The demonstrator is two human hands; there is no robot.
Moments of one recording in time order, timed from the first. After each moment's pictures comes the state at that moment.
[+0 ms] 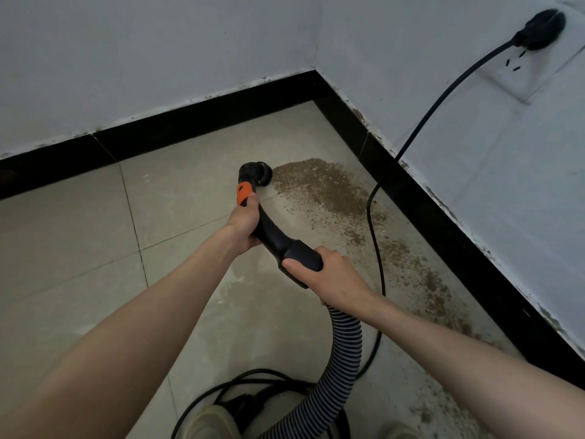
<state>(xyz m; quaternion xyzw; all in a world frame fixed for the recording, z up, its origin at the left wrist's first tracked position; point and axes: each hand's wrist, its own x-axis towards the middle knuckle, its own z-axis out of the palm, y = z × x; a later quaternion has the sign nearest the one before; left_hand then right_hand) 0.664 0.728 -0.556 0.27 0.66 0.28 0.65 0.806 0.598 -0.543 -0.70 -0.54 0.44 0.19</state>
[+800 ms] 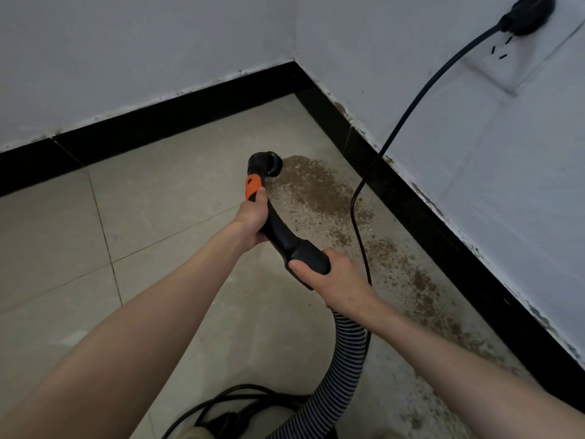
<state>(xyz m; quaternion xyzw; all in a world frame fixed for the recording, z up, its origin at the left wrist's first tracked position) 0.714 0.742 -0.563 0.31 0.65 0.24 0.65 0.840 0.598 -0.556 -0.73 -0.49 0.42 0.22</state>
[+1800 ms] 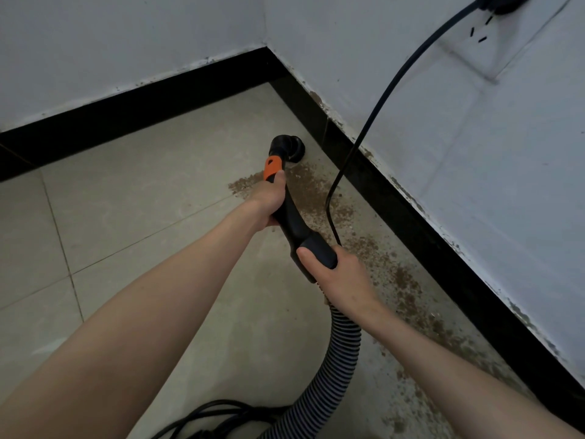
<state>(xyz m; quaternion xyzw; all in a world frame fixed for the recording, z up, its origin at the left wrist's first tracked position) 0.787 0.765 -0.563 0.39 0.63 0.17 0.65 0.877 0.597 -0.565 -0.76 -0.42 0.41 0.30</state>
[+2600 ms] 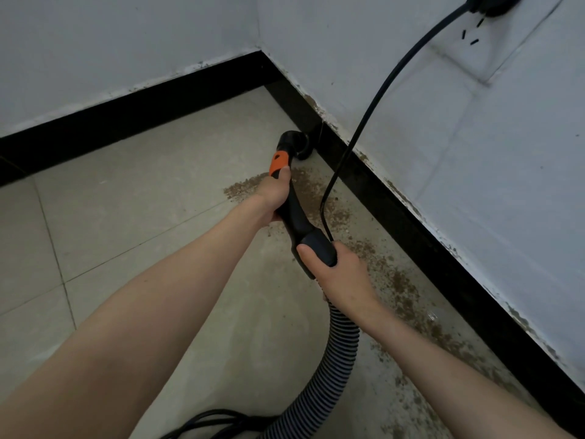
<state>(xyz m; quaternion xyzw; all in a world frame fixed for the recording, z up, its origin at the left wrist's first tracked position) 0.805 0.772 -0.555 0.40 0.62 0.18 0.65 0.885 0.605 -0.563 -0.76 -0.42 0.39 0.31</state>
